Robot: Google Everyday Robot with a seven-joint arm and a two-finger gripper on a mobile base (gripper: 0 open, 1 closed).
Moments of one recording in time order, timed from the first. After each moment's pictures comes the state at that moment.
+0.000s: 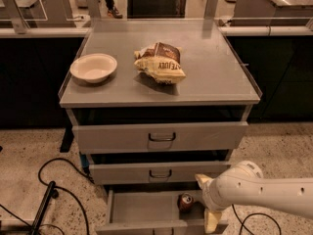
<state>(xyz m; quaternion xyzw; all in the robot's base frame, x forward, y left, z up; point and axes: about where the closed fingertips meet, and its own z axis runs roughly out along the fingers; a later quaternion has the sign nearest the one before) 0.452 -0.179 0.454 -0.73 0.67 -0.01 0.15</state>
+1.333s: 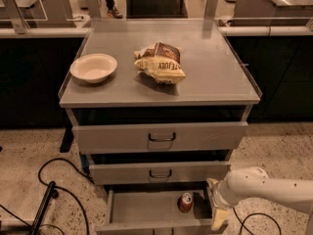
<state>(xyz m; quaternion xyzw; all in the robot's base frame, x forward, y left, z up) 0.484 -0.241 0.358 -0.68 0.72 0.04 0.14</state>
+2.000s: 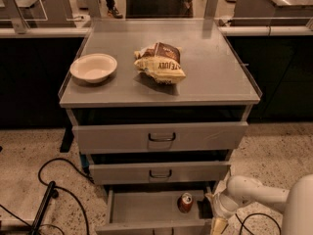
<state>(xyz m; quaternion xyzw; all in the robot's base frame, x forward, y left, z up) 0.467 -0.249 0.261 -0.66 0.73 0.14 0.11</state>
